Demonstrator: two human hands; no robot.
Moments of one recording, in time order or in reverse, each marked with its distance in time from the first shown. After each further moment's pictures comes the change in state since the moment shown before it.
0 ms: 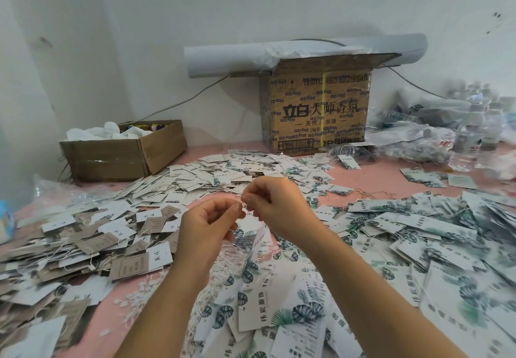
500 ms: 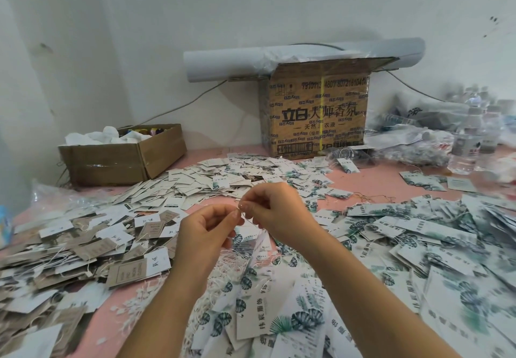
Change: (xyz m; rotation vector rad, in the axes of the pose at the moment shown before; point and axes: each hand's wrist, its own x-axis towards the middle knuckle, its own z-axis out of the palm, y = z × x) left_hand 0.001 -0.003 -0.001 0.024 -0.005 -0.003; right_hand 0.000 0.004 0.000 0.032 -0.023 0.009
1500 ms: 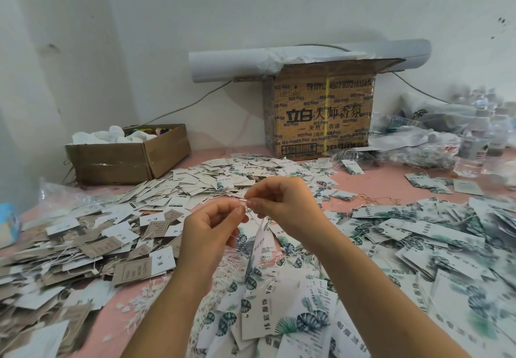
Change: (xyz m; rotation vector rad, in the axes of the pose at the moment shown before) left_hand -0.002 0.006 -0.001 -0.060 0.009 0.019; right_hand 0.000 -0.001 -0.005 0.323 0.025 -0.028
